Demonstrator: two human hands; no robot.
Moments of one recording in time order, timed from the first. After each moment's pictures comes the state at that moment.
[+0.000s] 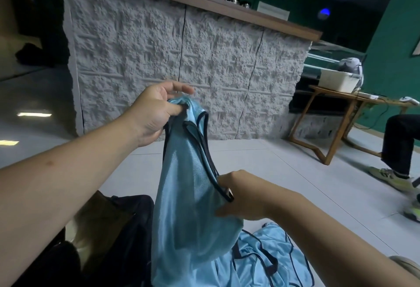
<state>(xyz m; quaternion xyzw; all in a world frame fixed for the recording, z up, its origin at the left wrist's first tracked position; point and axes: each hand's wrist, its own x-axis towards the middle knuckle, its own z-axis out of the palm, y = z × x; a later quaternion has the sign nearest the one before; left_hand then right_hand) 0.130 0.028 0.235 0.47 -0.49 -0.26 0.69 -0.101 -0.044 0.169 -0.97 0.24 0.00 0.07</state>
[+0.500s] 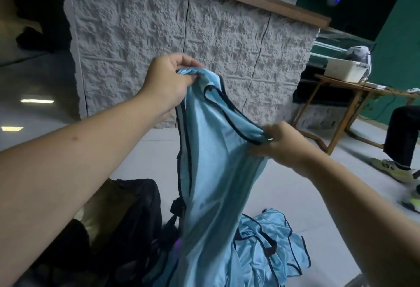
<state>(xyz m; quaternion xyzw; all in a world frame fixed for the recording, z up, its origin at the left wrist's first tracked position) 0.115 0.020 0.247 0.56 -0.46 -0.07 0.68 -0.131 -0.084 0.206 -0.87 0.37 -0.22 0.22</state>
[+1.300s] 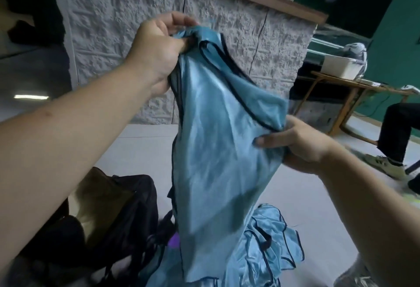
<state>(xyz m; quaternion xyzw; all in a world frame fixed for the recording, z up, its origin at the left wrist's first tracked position) 0.104 0.032 0.285 0.39 -0.45 -0.18 0.78 -0.154 -0.067 0.221 -0.71 0.19 -0.17 0.66</state>
